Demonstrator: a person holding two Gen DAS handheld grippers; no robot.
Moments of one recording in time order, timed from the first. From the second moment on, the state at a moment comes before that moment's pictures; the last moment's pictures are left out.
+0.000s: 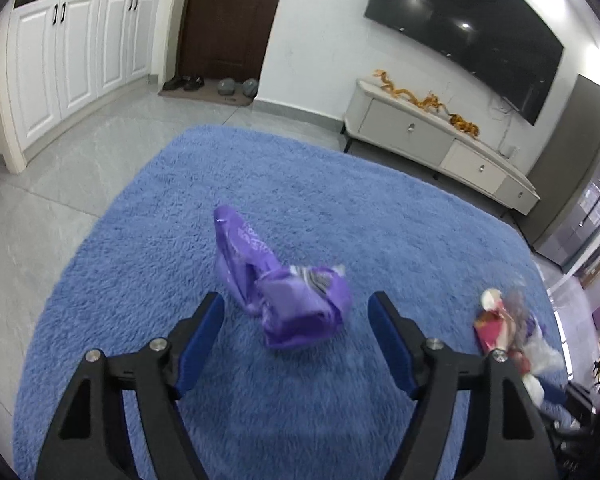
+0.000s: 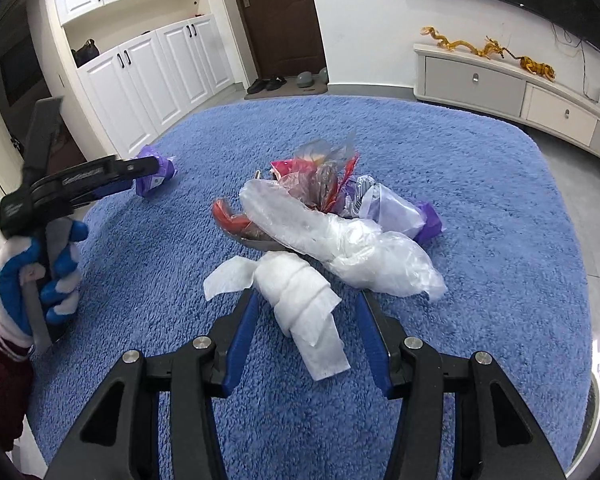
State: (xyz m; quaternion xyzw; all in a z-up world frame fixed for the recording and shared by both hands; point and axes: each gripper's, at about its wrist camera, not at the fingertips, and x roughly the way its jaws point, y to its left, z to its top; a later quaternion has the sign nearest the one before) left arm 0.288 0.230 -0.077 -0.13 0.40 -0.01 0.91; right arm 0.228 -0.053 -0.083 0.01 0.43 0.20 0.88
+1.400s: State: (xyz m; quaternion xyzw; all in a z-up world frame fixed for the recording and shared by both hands) left arm 0.138 -0.137 -0.010 0.12 0.34 -0.29 0.89; right arm 0.076 -0.305 -0.064 0.13 0.35 -0.01 0.93
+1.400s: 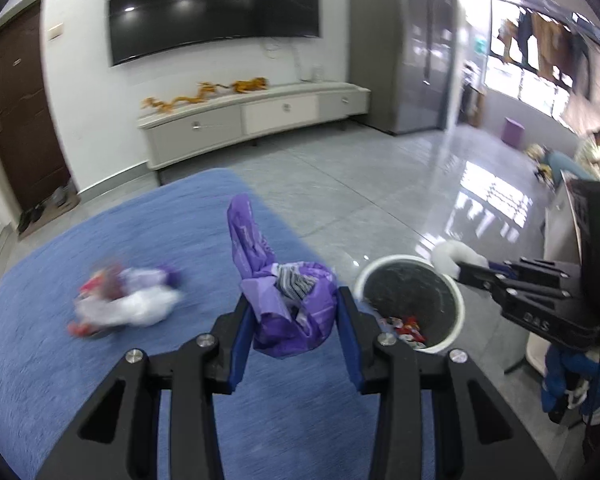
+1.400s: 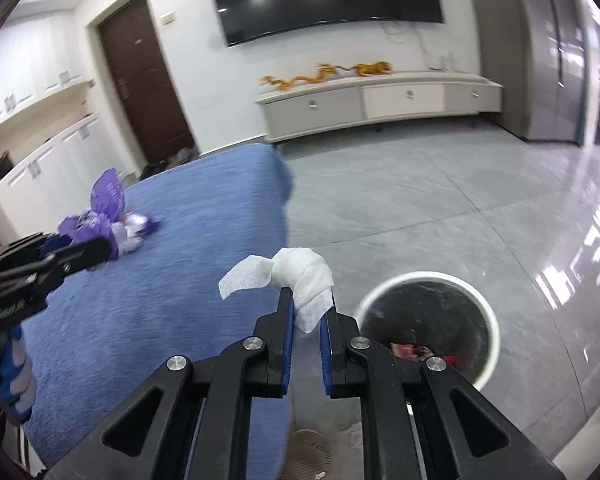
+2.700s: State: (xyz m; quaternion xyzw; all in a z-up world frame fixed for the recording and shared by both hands) left arm 0.161 -0.349 -0.061 0.18 0.37 -0.40 0.82; right arm 0.095 -0.456 -0.162 0.22 0.41 -0.14 0.88
